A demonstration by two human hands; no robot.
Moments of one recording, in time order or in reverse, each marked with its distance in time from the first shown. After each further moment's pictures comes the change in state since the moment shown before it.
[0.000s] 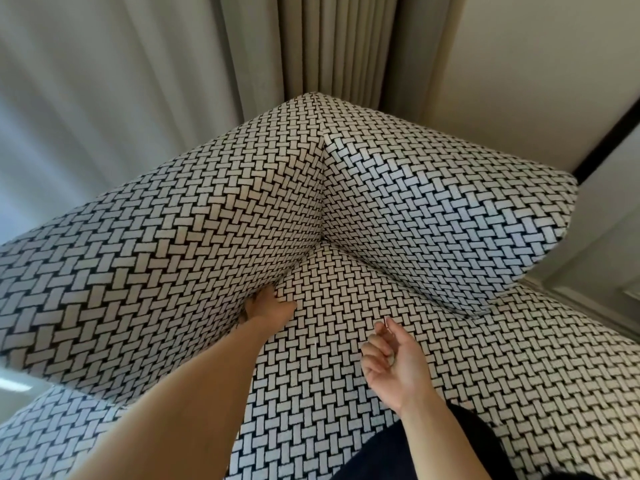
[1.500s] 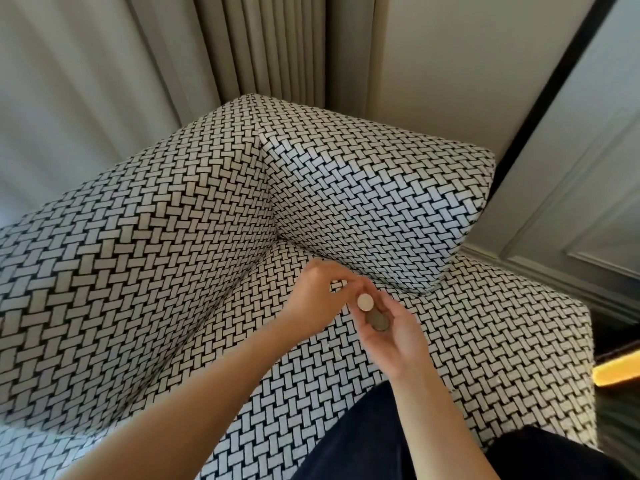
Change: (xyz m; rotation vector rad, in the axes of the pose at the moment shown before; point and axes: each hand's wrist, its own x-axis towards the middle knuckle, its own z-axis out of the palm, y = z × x) left_hand -0.135 0.105 0.001 -0.163 -0.028 1.043; right_hand -0.031 -0.050 -0.004 0.224 -0.134 -0.163
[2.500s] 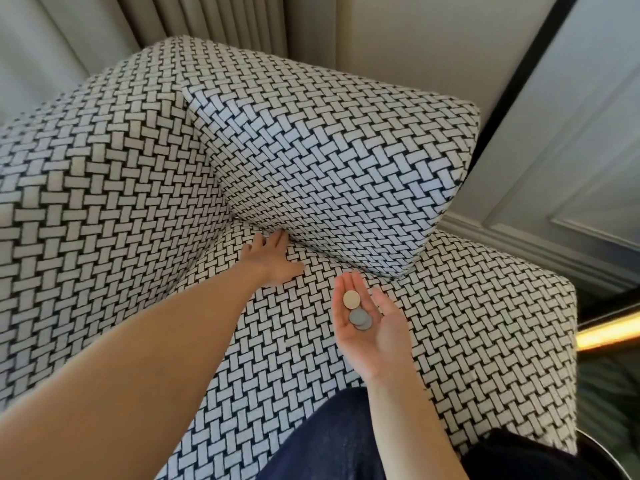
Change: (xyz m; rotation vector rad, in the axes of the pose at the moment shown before) left_hand 0.095 -0.100 0.050 0.677 -0.509 -0.506; right_hand 0.022 -0.029 -0.024 0.221 0.182 0.053
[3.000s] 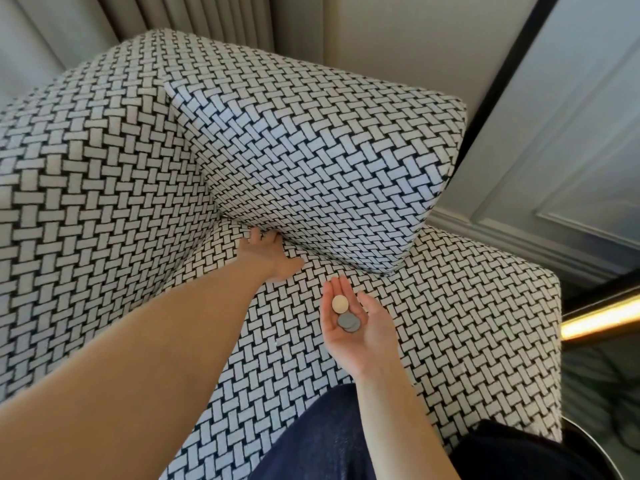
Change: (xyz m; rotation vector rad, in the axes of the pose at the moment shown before) left_hand 0.004 0.017 -0.004 0.184 -0.013 -0.023; right_hand 0.003 0.004 -0.002 -0.005 0.074 0.022
